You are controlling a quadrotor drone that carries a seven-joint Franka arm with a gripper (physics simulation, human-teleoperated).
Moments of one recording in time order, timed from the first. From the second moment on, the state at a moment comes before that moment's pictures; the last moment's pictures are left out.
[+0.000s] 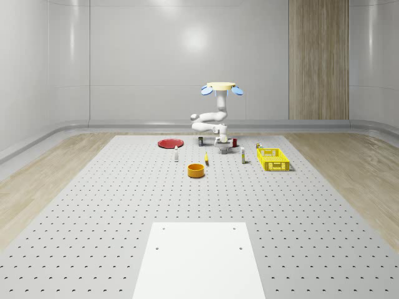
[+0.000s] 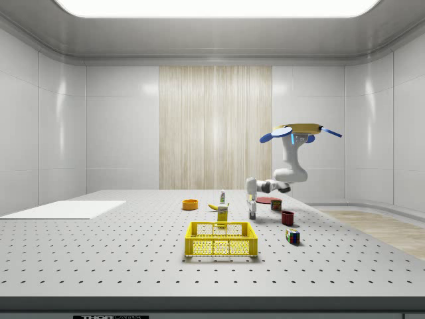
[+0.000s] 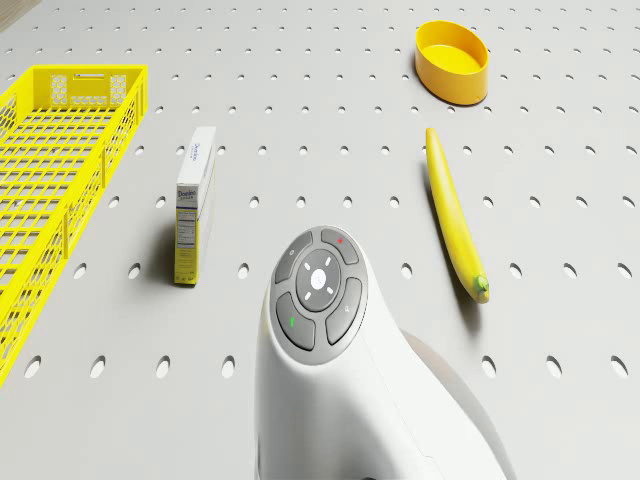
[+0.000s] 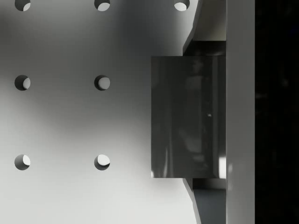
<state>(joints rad) -1.15 -1.37 1.19 -2.83 -1.99 1.49 1.64</state>
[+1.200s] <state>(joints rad) -1.17 -1.41 1.34 -2.85 -1.83 1.48 1.67</state>
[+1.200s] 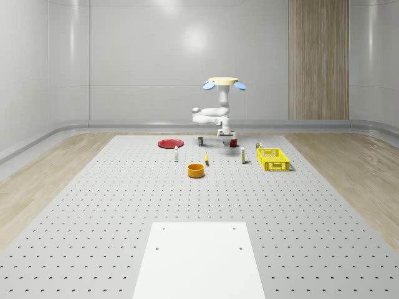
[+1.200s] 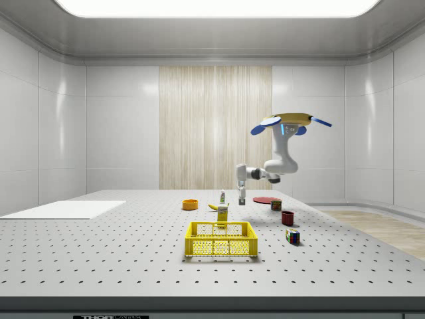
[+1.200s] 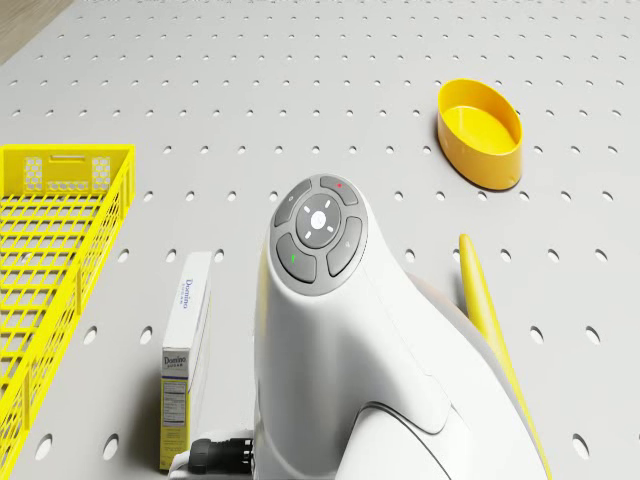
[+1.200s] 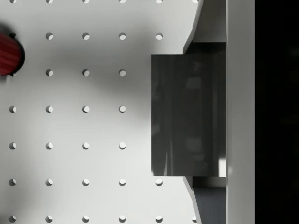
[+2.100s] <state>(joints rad) -1.18 -1.45 1.35 -2.85 -1.81 1.52 1.68</state>
